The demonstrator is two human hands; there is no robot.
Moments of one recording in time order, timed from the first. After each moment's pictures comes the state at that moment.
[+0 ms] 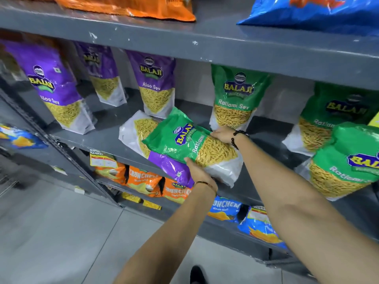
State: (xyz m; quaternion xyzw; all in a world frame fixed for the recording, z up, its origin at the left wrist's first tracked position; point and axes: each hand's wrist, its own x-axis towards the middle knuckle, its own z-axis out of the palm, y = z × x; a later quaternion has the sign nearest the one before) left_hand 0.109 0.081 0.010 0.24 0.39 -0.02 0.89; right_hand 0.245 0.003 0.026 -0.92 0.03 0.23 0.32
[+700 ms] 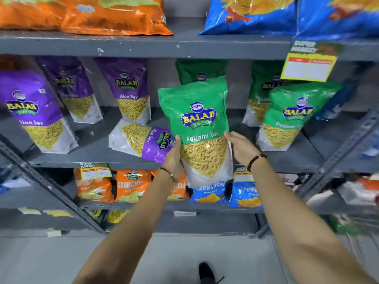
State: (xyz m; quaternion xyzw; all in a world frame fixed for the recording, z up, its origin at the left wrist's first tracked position) left_hand 0.049 0.169 0.049 0.48 0.10 -0.23 0.84; right_hand 0.046 -0.037 0.040 -0.61 0.11 0.03 0.79
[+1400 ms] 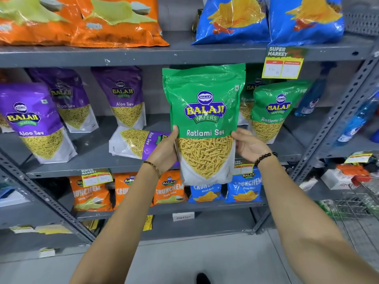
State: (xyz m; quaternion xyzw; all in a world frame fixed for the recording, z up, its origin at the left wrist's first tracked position) left_hand 0.045 0.217 0.081 0.54 -0.12 -0.32 0.77; right_hand -0.028 -0.025 0.090 -0.55 0.06 -0.01 0.83
